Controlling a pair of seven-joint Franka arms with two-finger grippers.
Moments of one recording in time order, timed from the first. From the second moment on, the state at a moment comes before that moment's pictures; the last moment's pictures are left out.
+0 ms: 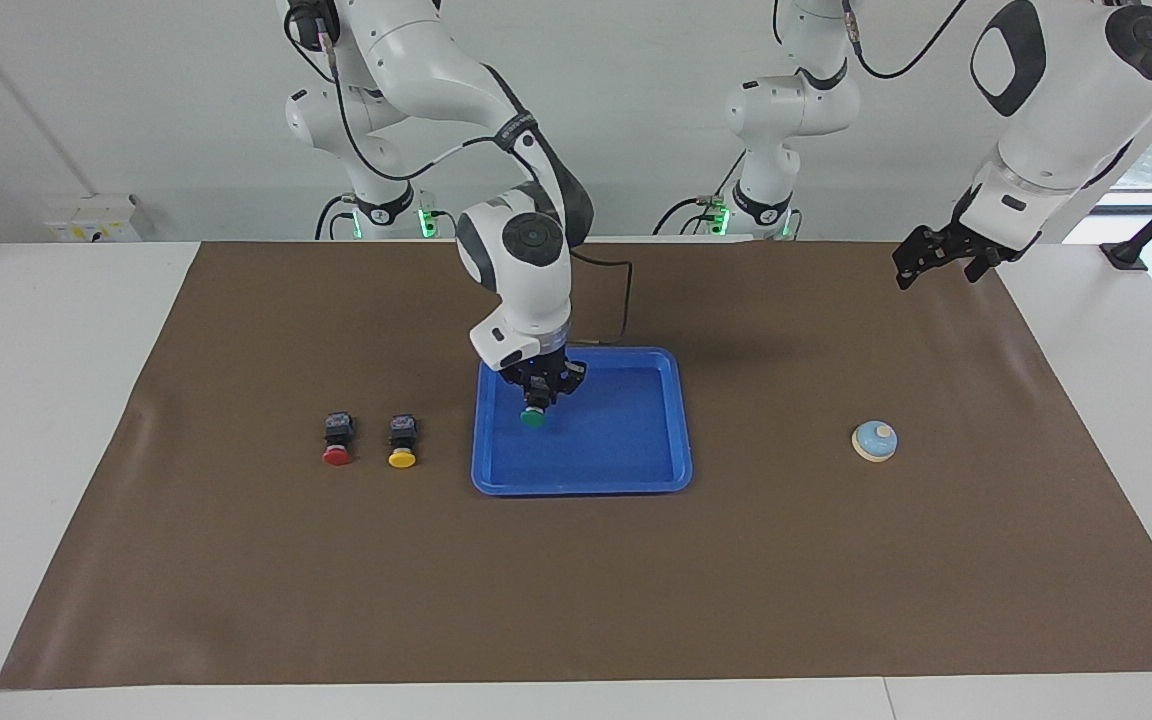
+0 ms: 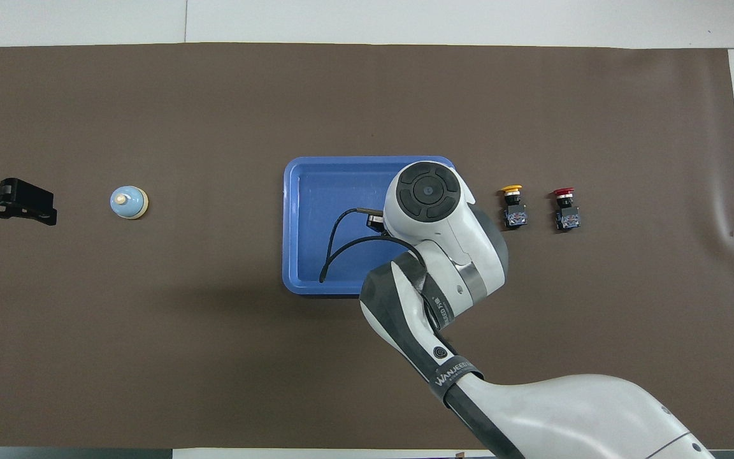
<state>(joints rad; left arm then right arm) 0.00 0.00 -0.04 -1.64 0.04 1.52 -0.04 0.58 0.39 -0.04 -1.82 0.02 2.18 0.78</state>
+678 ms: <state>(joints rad) 0.00 0.00 -0.04 -1.64 0.04 1.52 -0.04 0.45 0.35 -0.07 -1.78 0.01 2.13 0.59</state>
